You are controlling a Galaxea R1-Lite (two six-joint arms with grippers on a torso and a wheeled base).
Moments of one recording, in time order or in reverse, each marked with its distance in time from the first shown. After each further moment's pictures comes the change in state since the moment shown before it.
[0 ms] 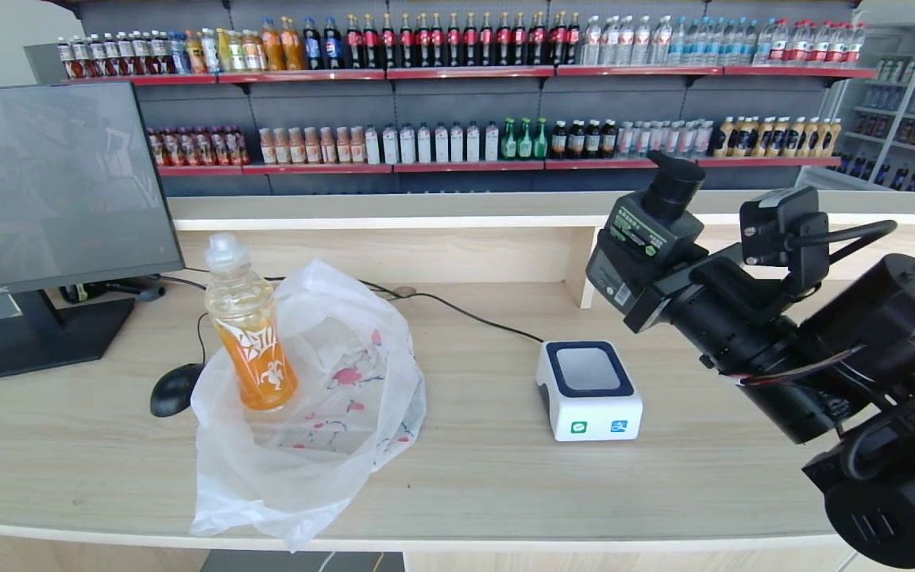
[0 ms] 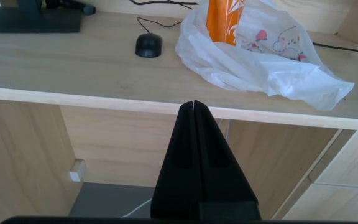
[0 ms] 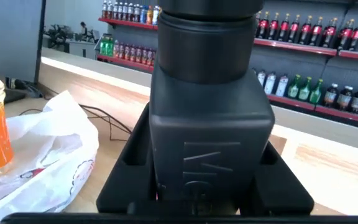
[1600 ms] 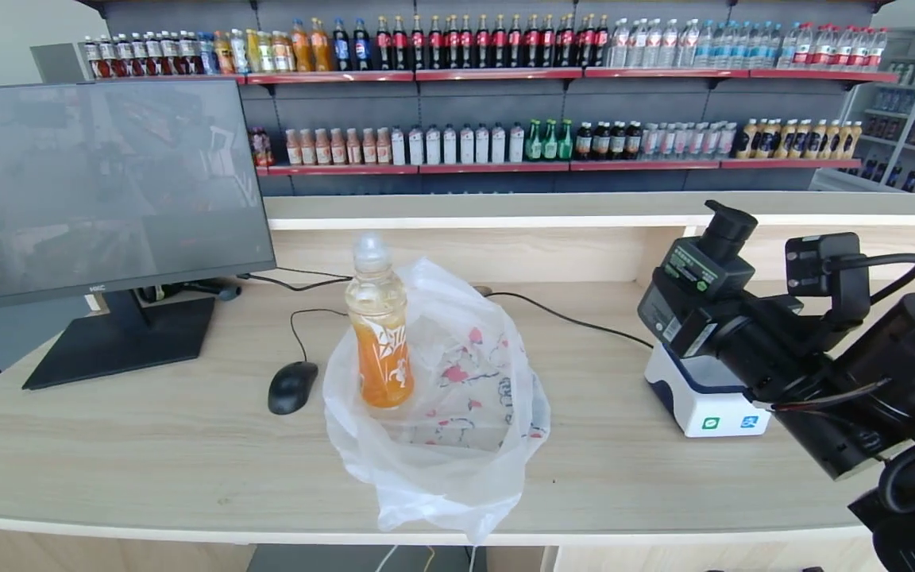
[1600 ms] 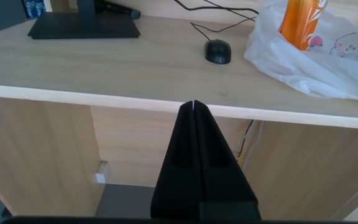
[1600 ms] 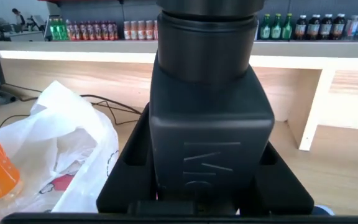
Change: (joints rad) left arm 0.000 0.000 0.000 -0.001 0.000 -0.001; right arm -0.096 -0.032 0.167 0.000 -0.150 0.138
